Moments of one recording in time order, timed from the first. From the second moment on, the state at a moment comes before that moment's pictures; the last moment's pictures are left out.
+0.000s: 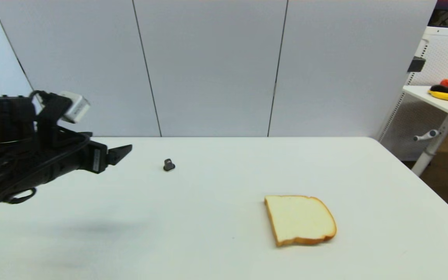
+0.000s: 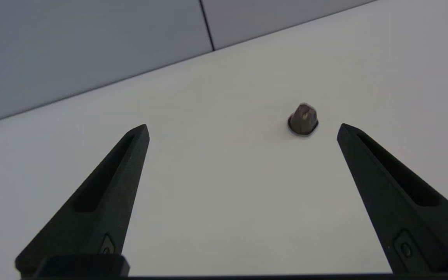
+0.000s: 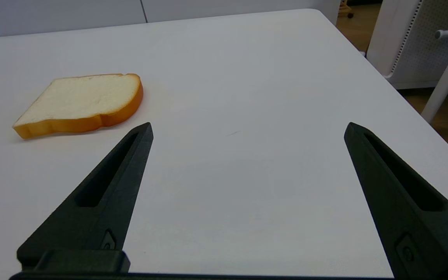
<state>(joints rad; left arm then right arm) -0.19 1.55 -0.73 -0.52 -0.03 0.21 0.00 0.00 0.00 0.00 -0.04 0.07</state>
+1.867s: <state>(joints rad) -0.28 2.17 -0.66 -1.30 -0.06 0.20 0.00 0.00 0.00 0.00 -0.04 0.07</state>
